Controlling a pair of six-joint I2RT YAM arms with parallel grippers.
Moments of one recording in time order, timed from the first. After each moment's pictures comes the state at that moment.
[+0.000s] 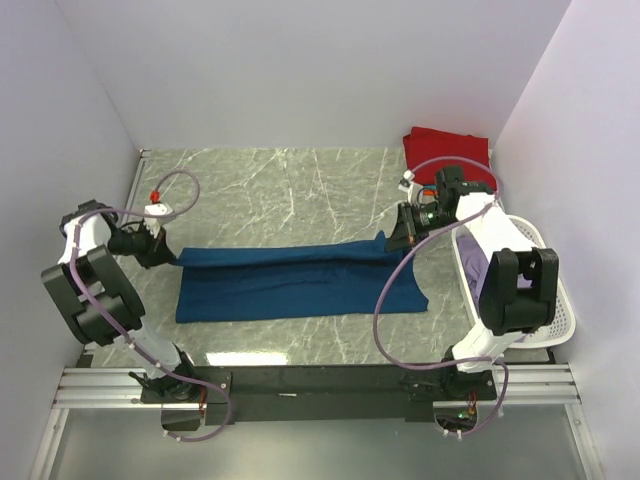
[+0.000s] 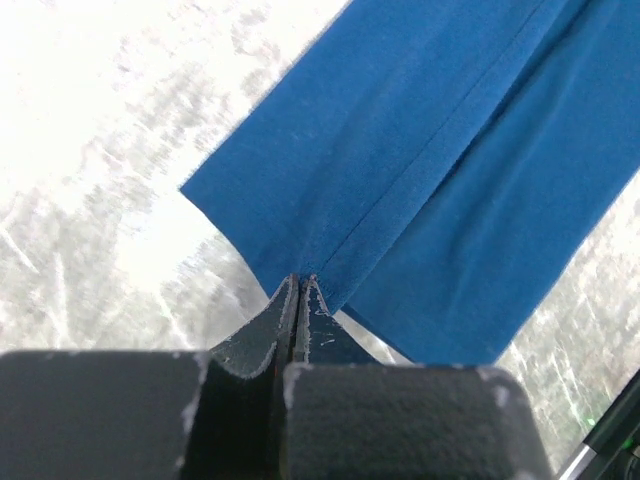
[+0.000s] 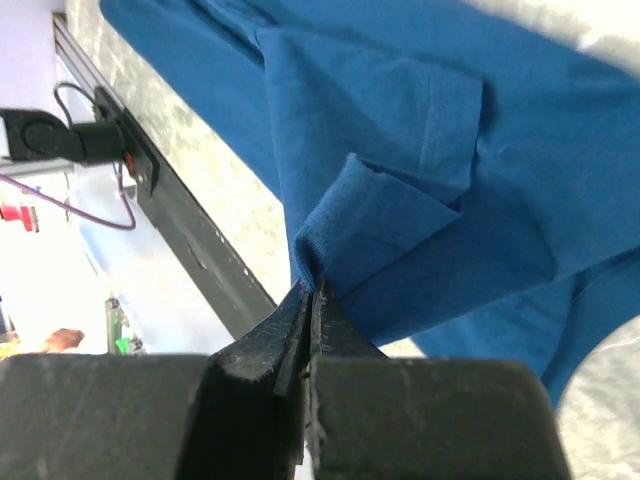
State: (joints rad) left arm 0.54 1.67 1.21 -1.05 0.81 1.30; right arm 0.04 1.66 1.30 -0.96 -0.85 -0.17
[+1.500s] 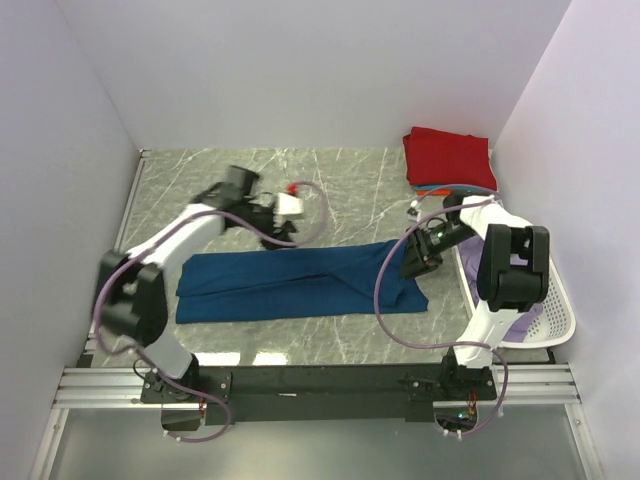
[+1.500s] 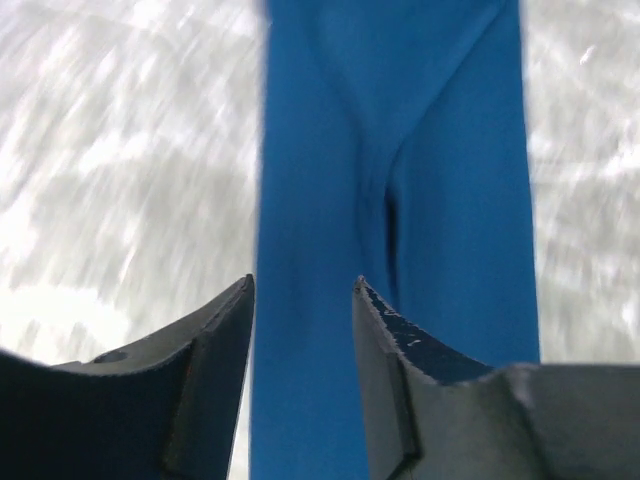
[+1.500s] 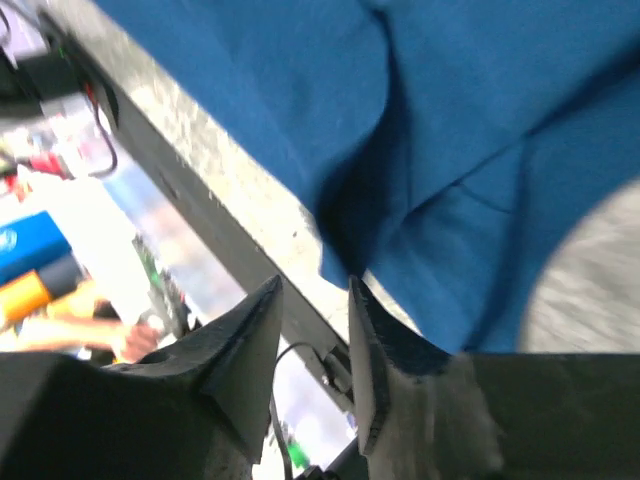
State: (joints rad) left arm -0.33 1.58 1.21 -0.57 0.85 0.90; right arm -0.05 1.82 1.20 -1.17 -0.78 -0.40
